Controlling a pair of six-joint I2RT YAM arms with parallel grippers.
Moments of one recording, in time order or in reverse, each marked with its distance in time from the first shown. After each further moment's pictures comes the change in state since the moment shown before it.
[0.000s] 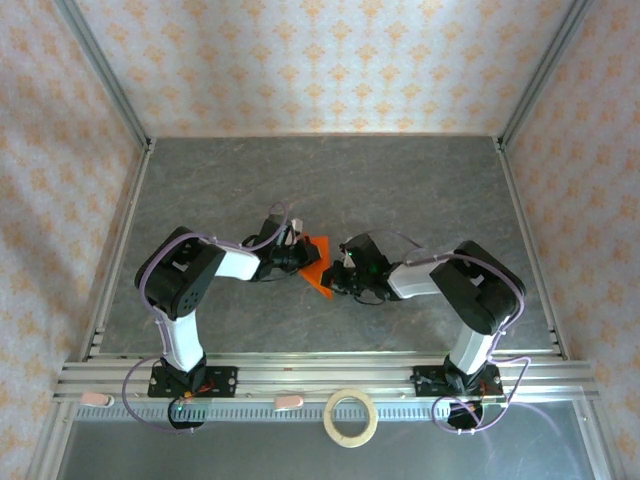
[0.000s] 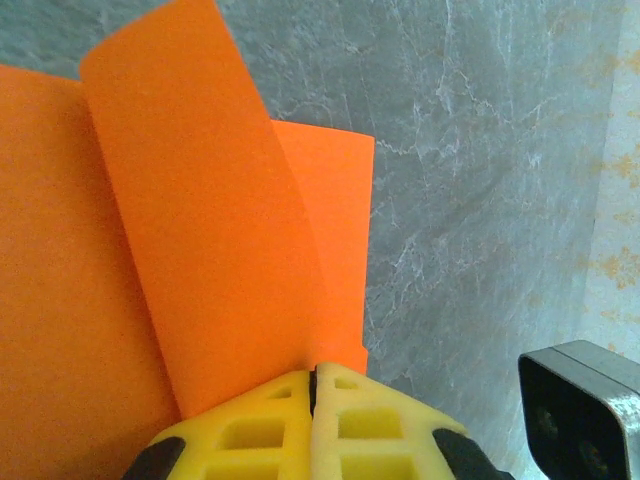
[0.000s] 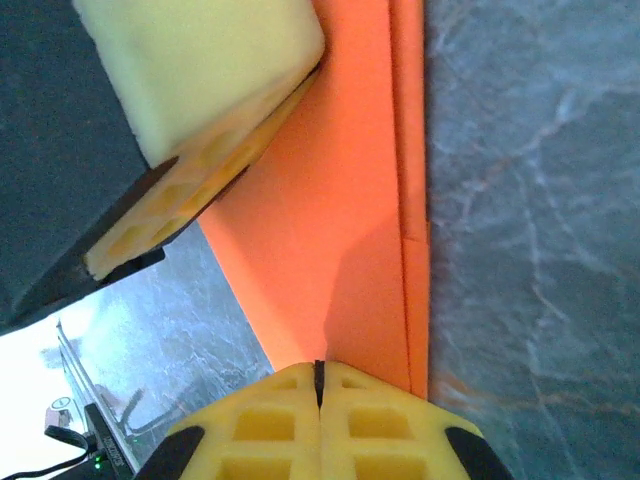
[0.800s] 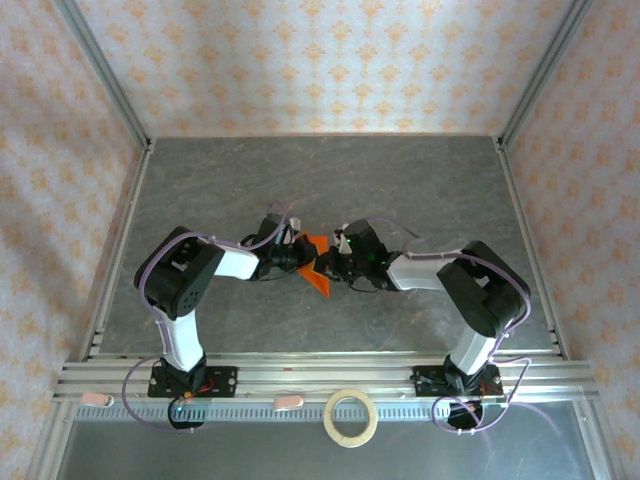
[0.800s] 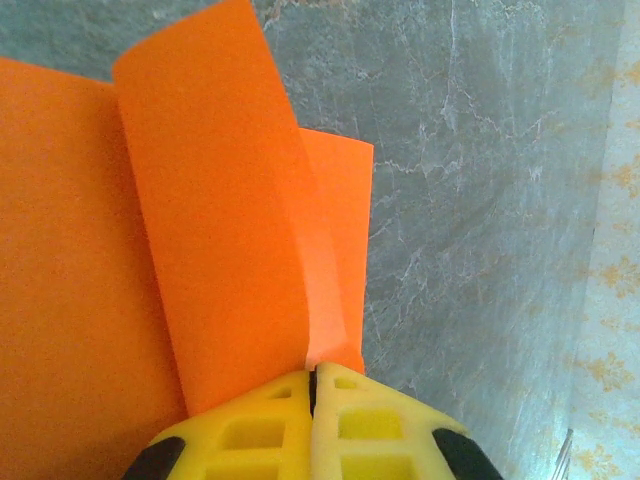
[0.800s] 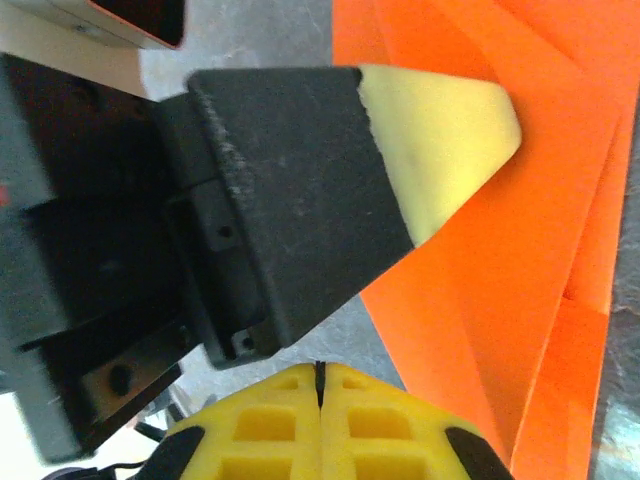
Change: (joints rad) left arm 0.011 0.000 0.000 0.002 -0.002 0.000; right arm -0.012 -0.007 0.121 -0.040 -0.056 0.037
